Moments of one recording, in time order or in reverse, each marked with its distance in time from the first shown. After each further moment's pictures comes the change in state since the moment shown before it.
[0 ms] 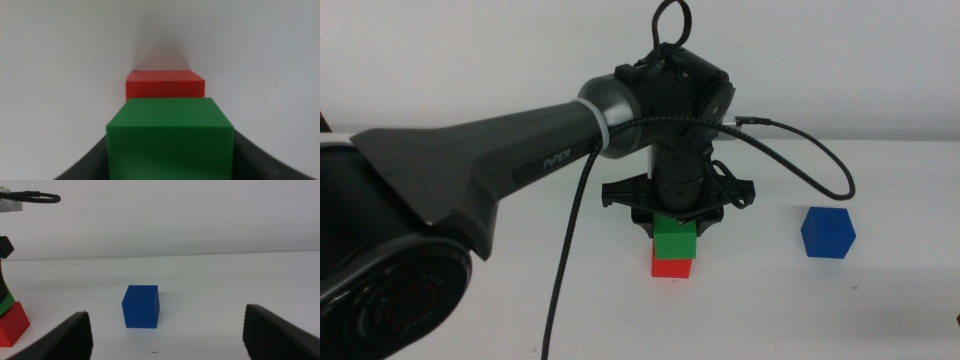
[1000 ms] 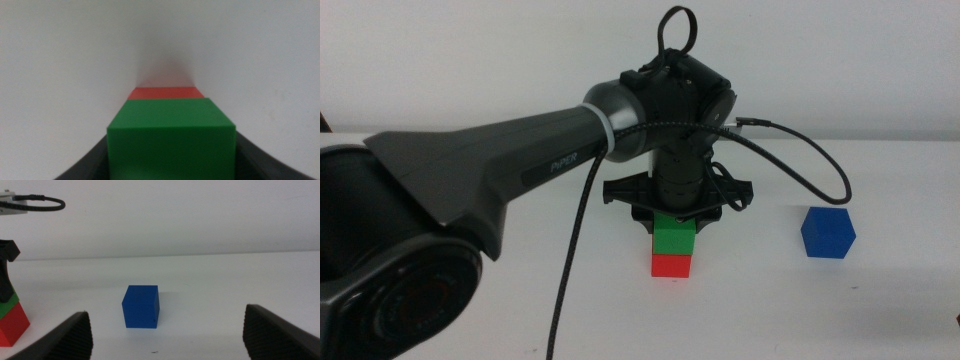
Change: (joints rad) left arm 0.000 0.026 -0.009 0.040 -0.028 0.002; right arm 0.000 0.000 0.000 0.000 0.000 0.000
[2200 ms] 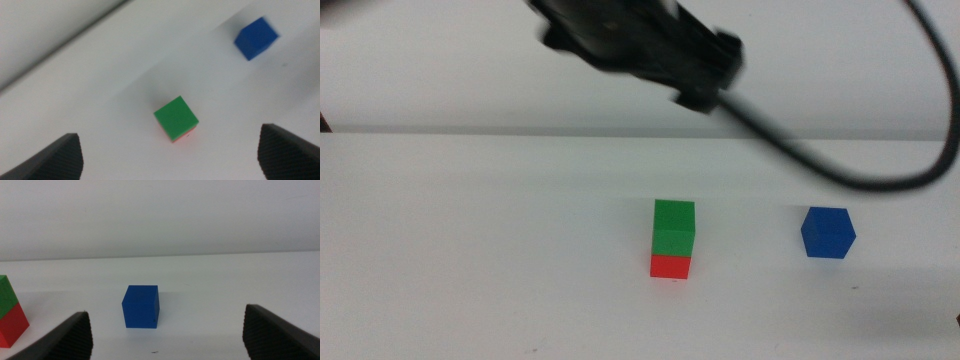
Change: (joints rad) left arm -0.002 -0.573 0.060 0.002 0.035 0.648; right arm 0.000 0.000 0.000 0.000 0.000 0.000
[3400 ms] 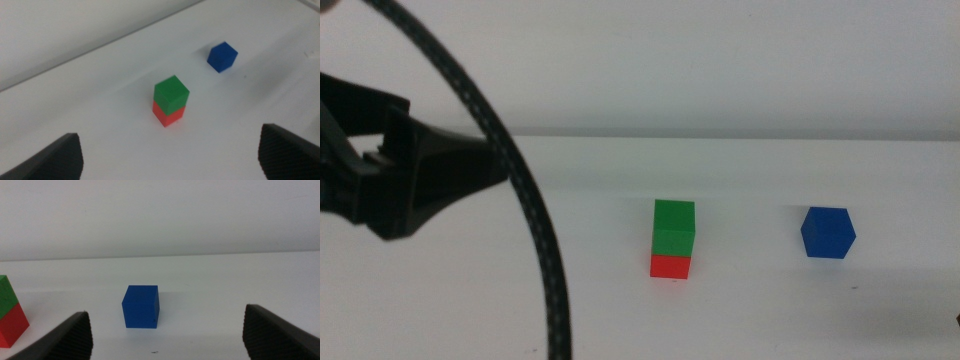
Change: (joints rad) left arm 0.523 -0.777 0.753 -0.627 -0.222 0.555; right arm 0.000 0.000 0.000 0.000 0.000 0.000
